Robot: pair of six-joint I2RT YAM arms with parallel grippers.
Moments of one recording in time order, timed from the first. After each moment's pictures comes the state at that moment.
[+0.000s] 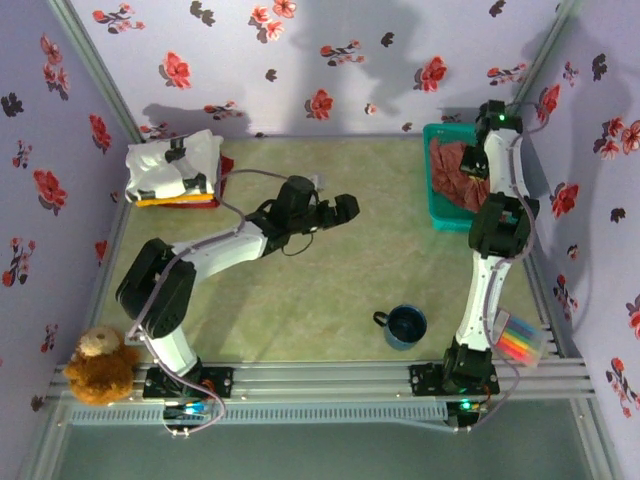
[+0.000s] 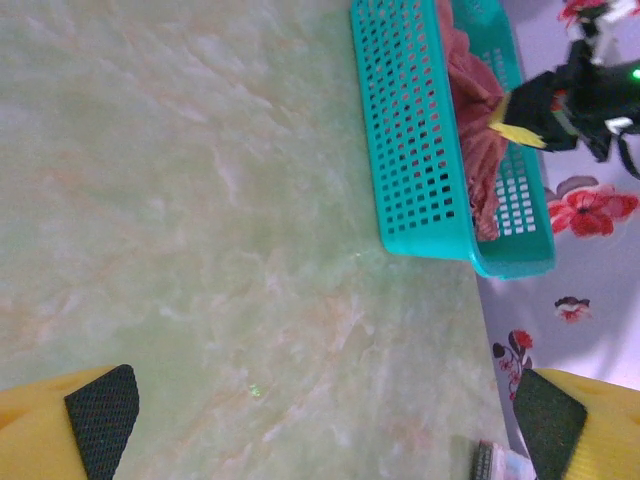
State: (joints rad) left arm -0.73 1.71 1.16 0.05 0.20 -0.89; right arm -0.14 2.38 2.40 -1.26 0.16 0.23
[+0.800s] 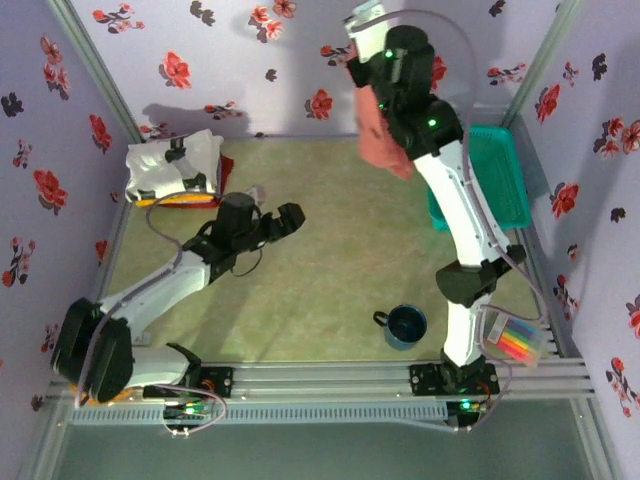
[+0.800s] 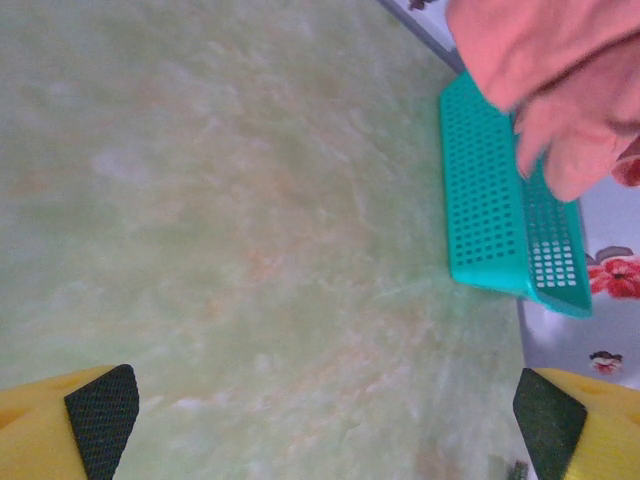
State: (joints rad) left arm -0.56 1.24 0.79 -0.09 0.14 -0.89; right arm 0.60 1.92 2.51 -0.53 0.31 -0.43
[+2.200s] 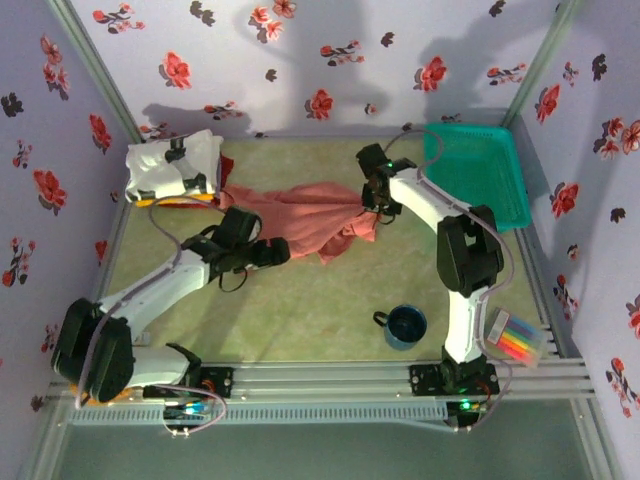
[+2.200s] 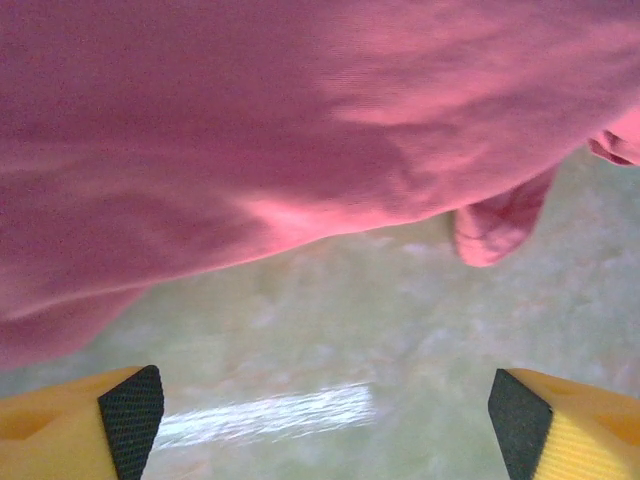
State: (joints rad) left arm -0.58 1.32 0.85 -0.49 0.11 -0.67; right arm 0.43 2.00 1.62 -0.87 0.19 0.60
